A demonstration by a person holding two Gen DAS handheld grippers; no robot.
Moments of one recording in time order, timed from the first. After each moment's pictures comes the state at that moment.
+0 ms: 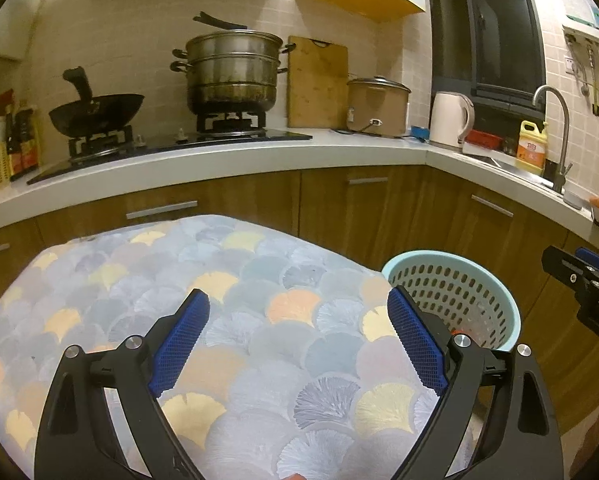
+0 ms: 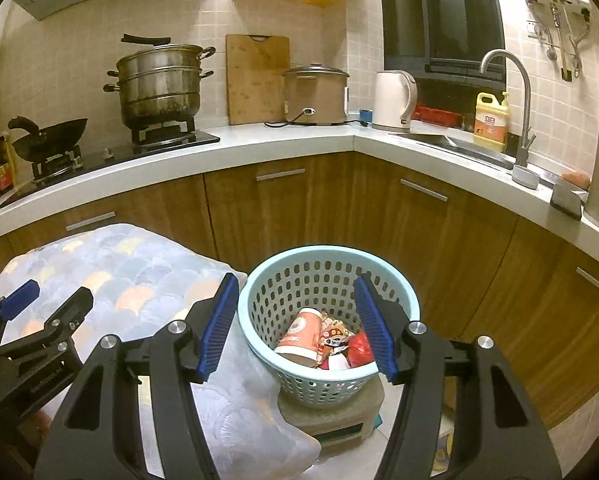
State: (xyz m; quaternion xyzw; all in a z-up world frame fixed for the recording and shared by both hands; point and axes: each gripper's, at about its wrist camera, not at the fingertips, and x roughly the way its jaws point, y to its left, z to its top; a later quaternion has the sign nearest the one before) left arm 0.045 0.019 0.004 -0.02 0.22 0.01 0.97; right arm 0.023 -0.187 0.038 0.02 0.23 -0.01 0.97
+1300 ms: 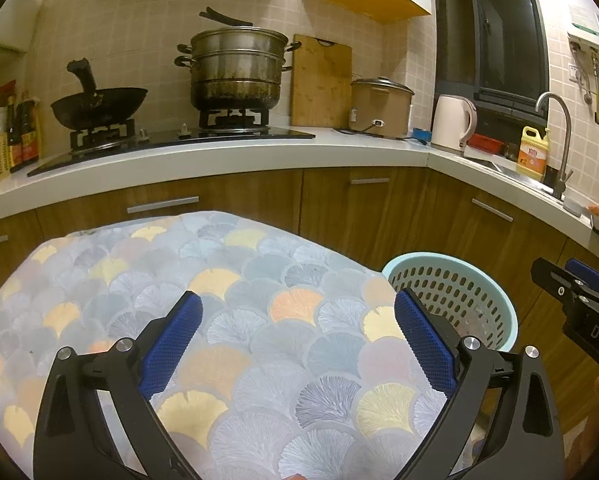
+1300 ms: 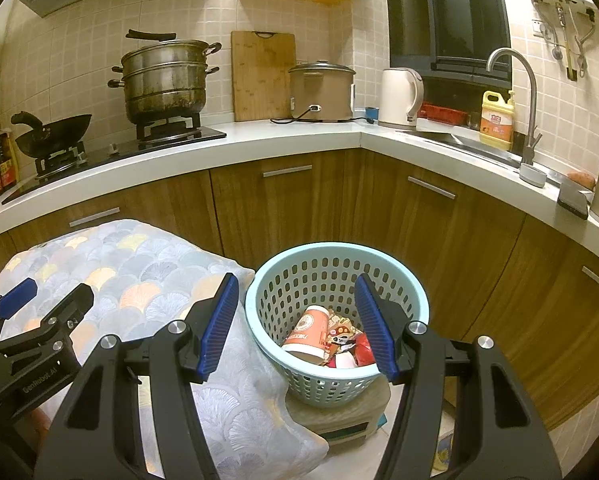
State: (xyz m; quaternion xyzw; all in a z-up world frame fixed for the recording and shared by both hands) left arm 0.044 0.023 0.008 -0.03 0.23 0.01 0.97; right arm 0.029 -0.182 0.033 0.02 0.23 0.00 0.97
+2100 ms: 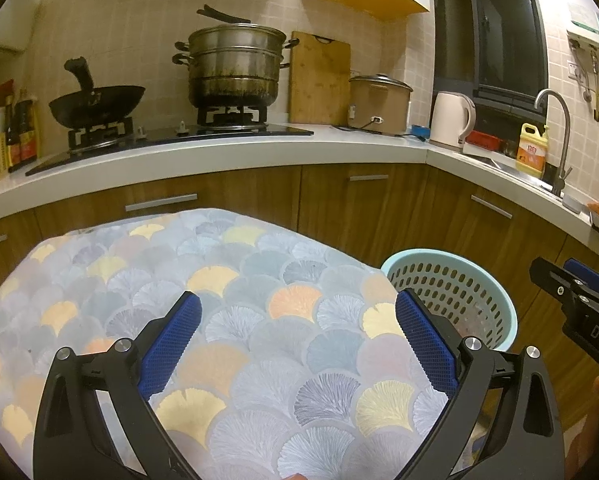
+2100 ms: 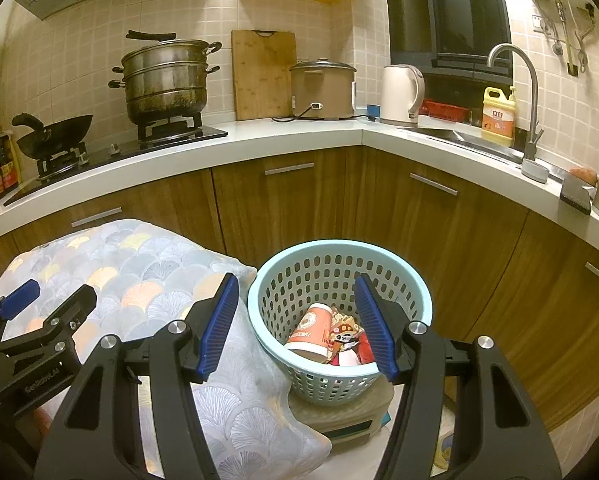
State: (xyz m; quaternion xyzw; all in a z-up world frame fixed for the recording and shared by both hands) left arm 0.045 0.020 0.004 -0.03 0.23 0.00 0.97; right arm 0.030 -0.185 0.030 0.02 0.24 0.00 0.97
